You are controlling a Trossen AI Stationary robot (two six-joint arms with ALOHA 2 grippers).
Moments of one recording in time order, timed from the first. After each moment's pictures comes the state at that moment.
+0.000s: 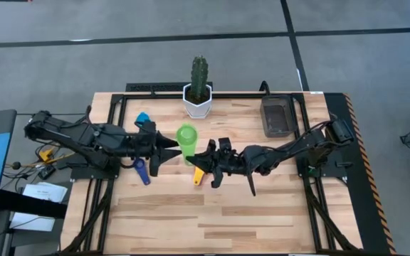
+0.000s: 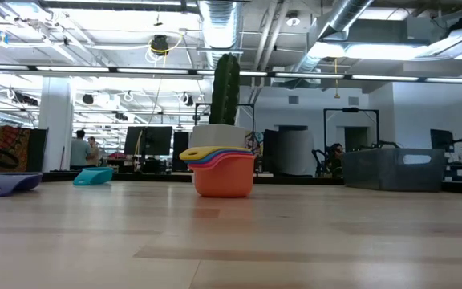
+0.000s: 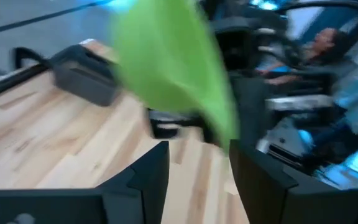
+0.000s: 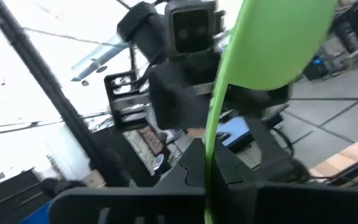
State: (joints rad) left arm -0.32 1.07 1.18 -0.27 -0.42 -0.53; right arm 0.26 1.70 1.12 0.93 0.33 0.54
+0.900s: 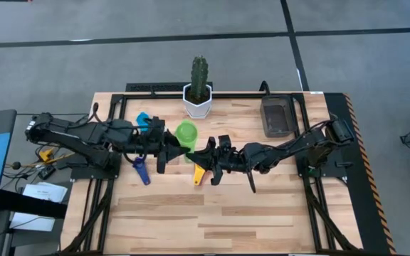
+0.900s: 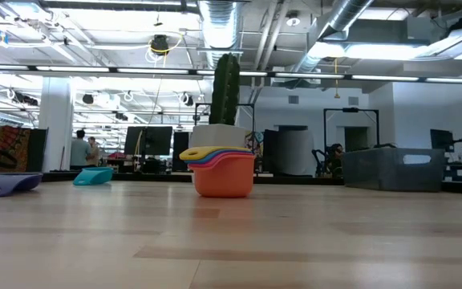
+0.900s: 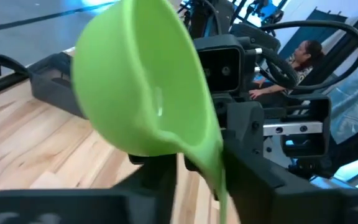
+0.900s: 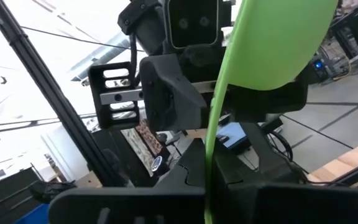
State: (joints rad) left arm -0.22 1.13 1.19 -0.15 -0.31 -0.53; right arm 0.25 1.70 1.12 0.94 0.29 0.53
